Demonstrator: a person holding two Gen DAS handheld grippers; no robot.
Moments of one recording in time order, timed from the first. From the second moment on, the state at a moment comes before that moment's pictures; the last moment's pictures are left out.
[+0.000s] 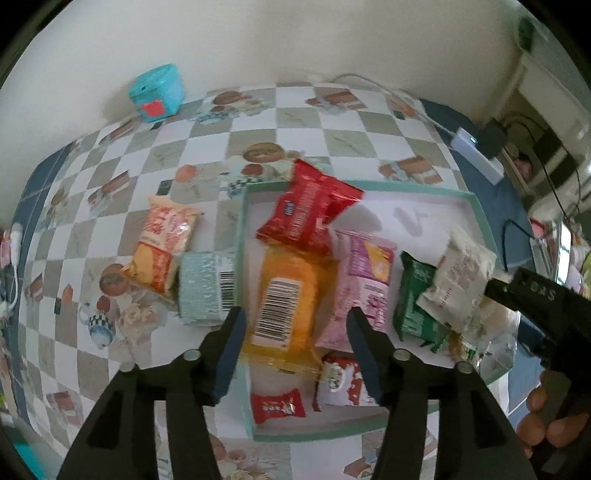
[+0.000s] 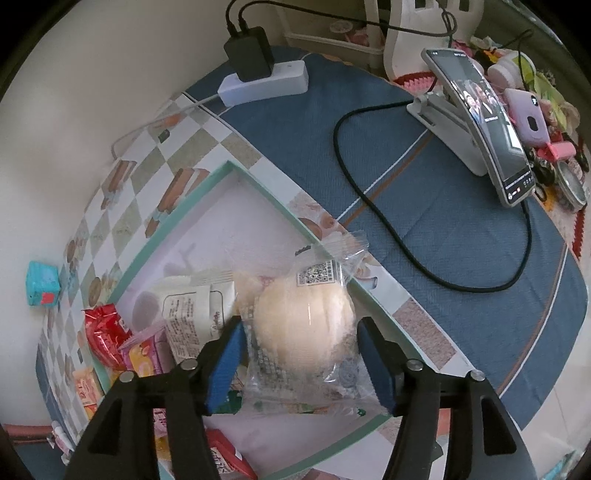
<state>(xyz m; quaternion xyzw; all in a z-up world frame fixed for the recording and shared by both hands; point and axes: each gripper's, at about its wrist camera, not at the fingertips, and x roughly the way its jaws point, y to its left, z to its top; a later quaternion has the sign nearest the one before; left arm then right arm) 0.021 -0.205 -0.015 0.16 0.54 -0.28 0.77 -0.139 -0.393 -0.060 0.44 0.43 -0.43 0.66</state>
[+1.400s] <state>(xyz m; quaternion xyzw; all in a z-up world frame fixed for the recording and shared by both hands) 0.160 0.009 -0.040 -0.07 0.60 0.01 0.79 -0.022 -0.265 -0.009 0.28 0.45 -0.28 0.80</state>
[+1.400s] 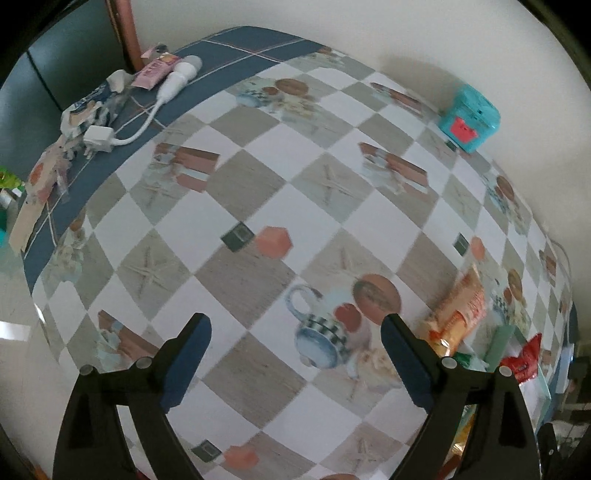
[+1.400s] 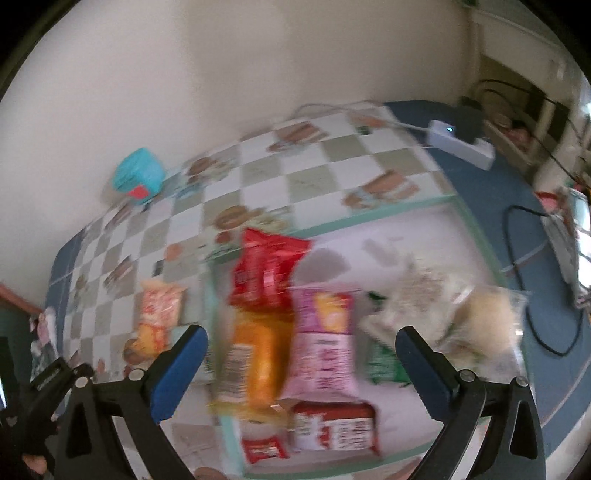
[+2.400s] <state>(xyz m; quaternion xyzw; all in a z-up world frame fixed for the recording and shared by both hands) 0.188 -0.108 -0.060 0.03 0.58 -0.18 0.79 0.059 -0.256 -0.048 0.24 0.49 -0.28 0.79</state>
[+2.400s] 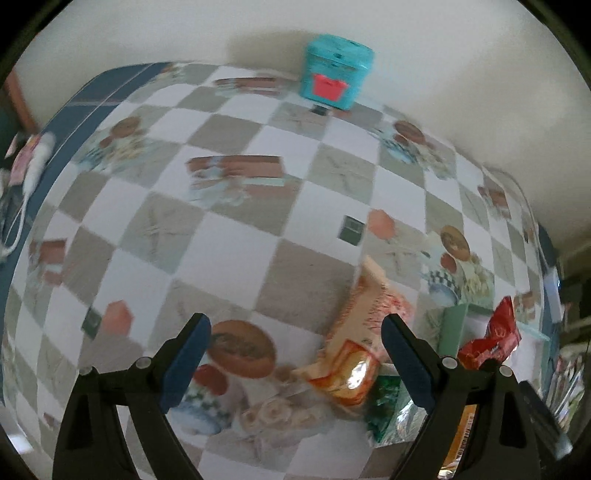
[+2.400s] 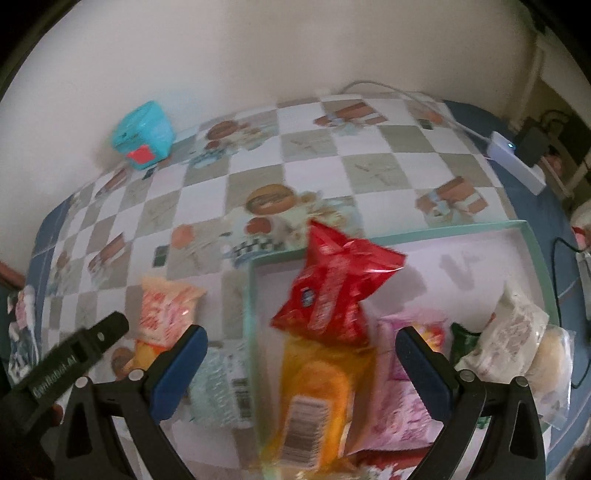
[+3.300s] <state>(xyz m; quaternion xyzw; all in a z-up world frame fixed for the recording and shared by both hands) 0.187 -0.089 -0.081 0.09 0.62 -0.12 0.77 0.071 -0.230 -0.050 0.22 0.50 -0.23 0.80</state>
